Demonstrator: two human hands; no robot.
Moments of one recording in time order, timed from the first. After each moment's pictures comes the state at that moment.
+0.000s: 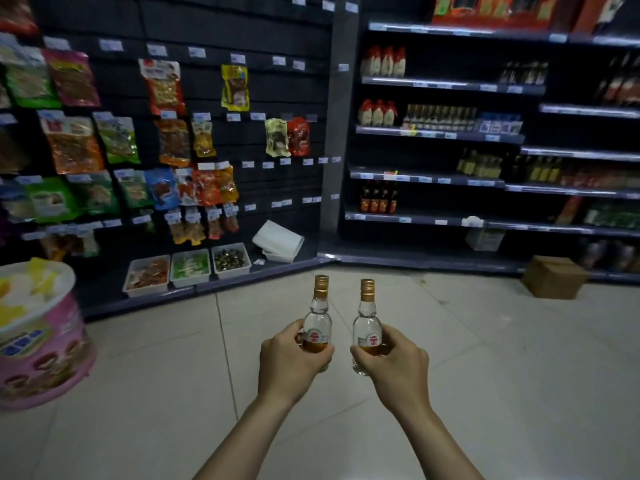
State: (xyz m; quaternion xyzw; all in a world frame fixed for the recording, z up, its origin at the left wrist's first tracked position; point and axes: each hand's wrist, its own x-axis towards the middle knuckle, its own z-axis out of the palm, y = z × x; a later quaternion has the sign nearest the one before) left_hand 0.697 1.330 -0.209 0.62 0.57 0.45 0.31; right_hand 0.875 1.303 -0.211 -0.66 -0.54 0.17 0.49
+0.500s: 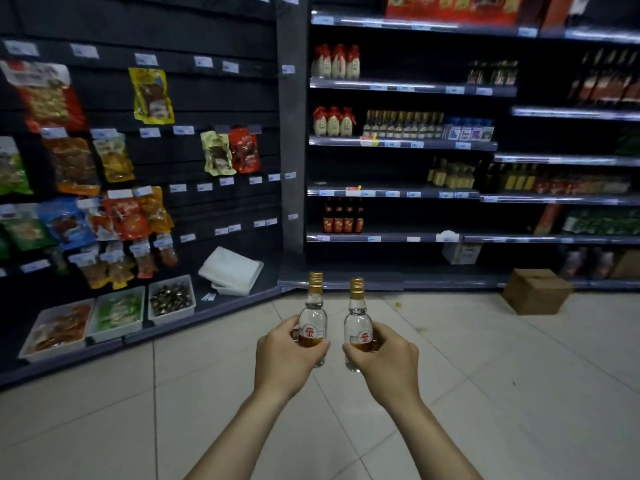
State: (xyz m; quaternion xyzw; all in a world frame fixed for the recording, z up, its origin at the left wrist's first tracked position) left_hand 0.925 1.631 -0.191 0.63 0.53 0.44 0.35; right_hand 1.098 1.592 -0.199 -0.66 -0.53 0.18 0.50
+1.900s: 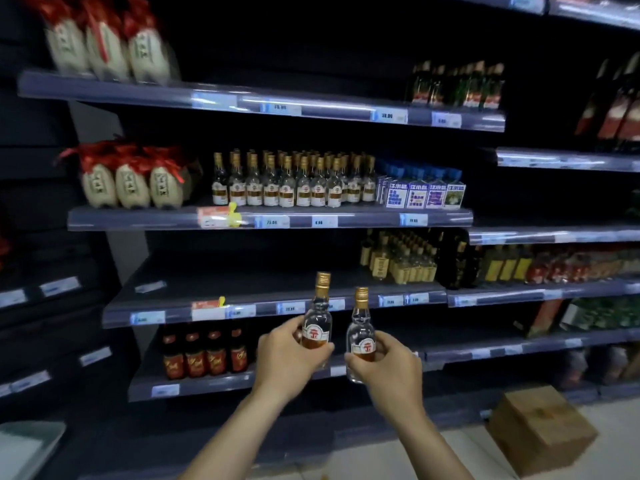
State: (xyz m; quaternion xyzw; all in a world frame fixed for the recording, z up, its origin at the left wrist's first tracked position) left_hand 1.643 2.500 -0.155 0.68 0.48 0.43 0.35; right_hand 1.812 2.434 -0.175 -0.70 -0.45 0.17 0.53
